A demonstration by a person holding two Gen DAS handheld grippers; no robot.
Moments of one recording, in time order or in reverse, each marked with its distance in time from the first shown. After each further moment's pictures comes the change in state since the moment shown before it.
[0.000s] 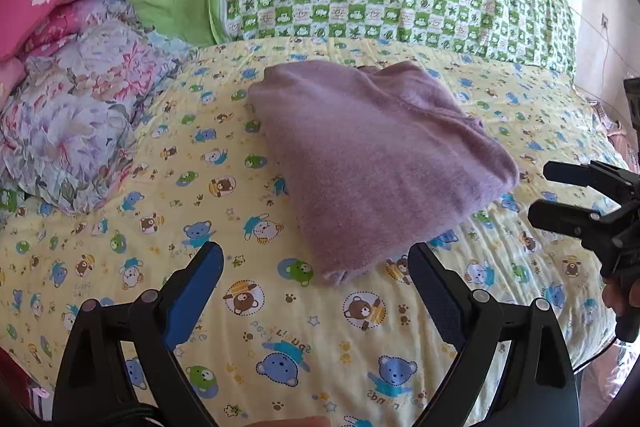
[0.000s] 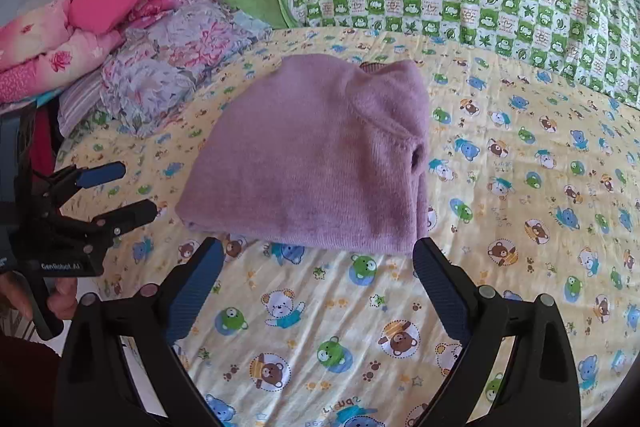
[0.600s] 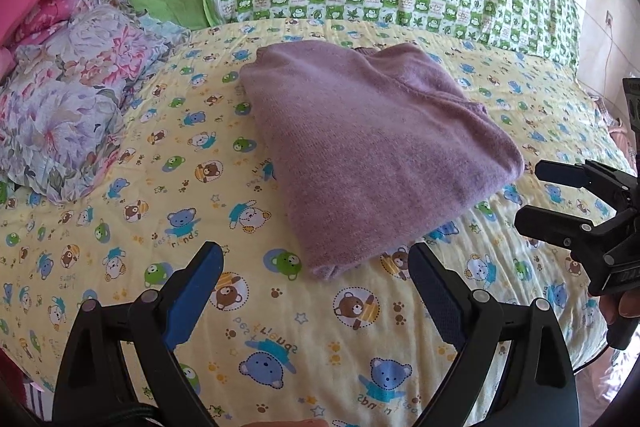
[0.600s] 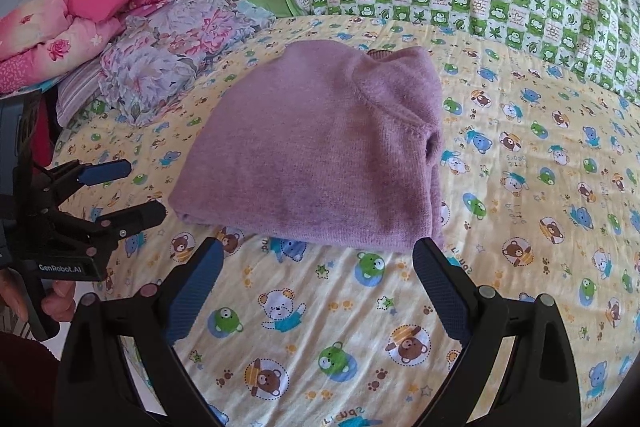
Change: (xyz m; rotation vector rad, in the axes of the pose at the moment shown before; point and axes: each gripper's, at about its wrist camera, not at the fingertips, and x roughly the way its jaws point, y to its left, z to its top) left arm 0.015 -0.010 -0.002 -0.005 0.056 -0.007; right arm 0.014 0.001 -0.002 -0.009 0.018 0.023
